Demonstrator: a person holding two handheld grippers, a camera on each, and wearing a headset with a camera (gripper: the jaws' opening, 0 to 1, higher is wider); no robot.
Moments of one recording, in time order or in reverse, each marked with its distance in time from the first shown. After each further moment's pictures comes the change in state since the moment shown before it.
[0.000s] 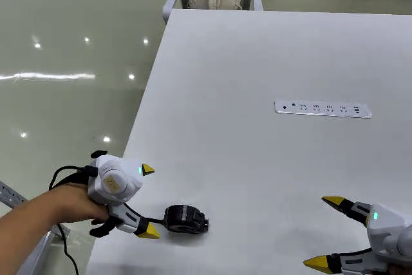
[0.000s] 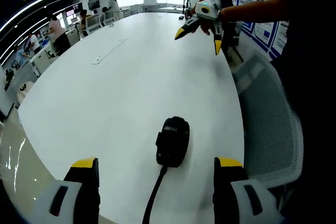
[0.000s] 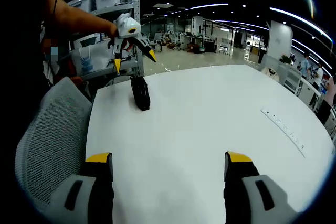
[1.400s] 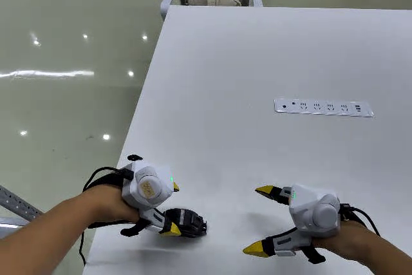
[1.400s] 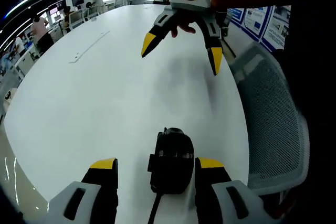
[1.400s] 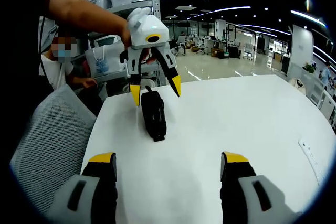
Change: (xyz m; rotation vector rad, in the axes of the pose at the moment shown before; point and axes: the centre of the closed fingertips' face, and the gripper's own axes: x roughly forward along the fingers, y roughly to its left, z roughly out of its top) left arm 0.059 -0.014 0.015 0.068 0.068 -0.109; right arm 0.113 0.032 0.060 -0.075 -0.026 0.199
